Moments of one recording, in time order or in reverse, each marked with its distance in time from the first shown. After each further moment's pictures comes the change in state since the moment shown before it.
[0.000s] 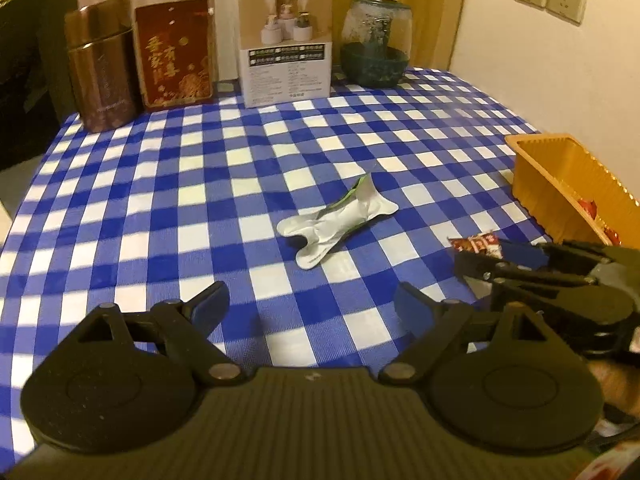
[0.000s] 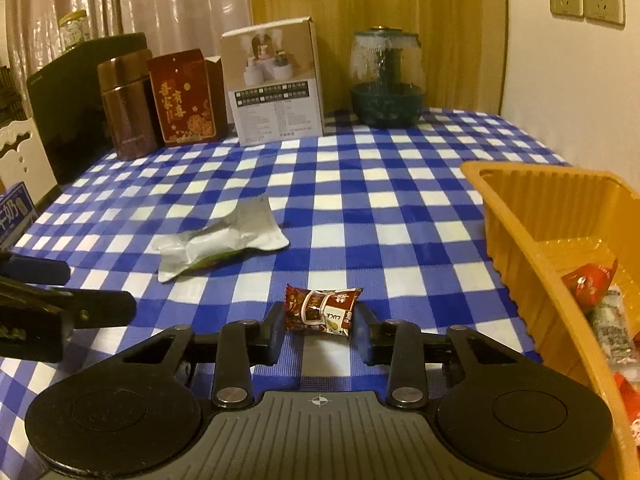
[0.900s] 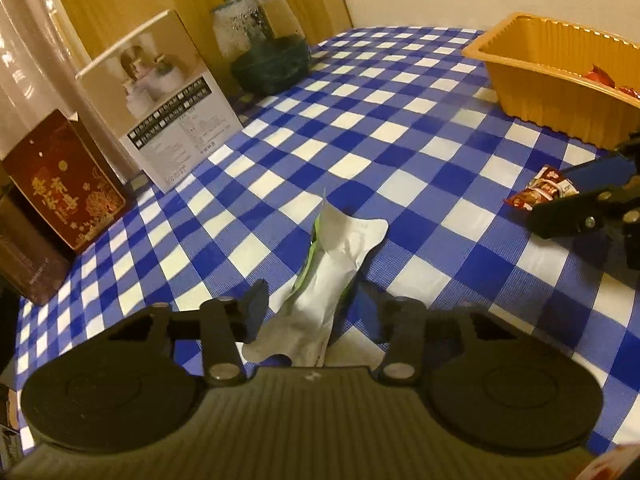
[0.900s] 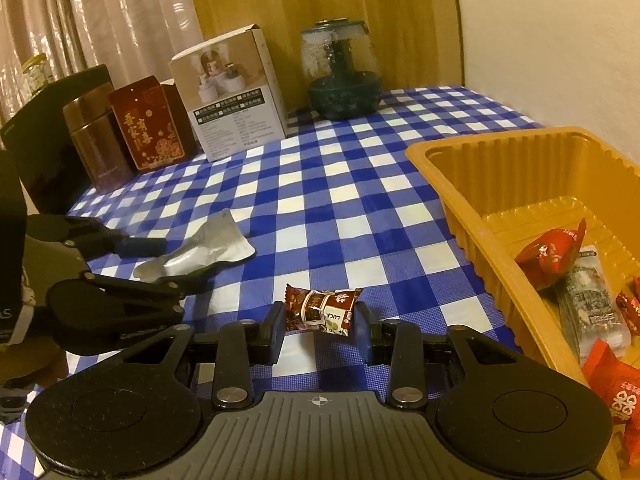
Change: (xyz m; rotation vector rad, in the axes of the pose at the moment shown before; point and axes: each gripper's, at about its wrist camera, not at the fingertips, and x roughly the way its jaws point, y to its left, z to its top) left arm 0.087 -0.037 0.023 0.521 -0.047 0.001; right arm -0.010 -0.031 0.003 0.164 0.023 -0.006
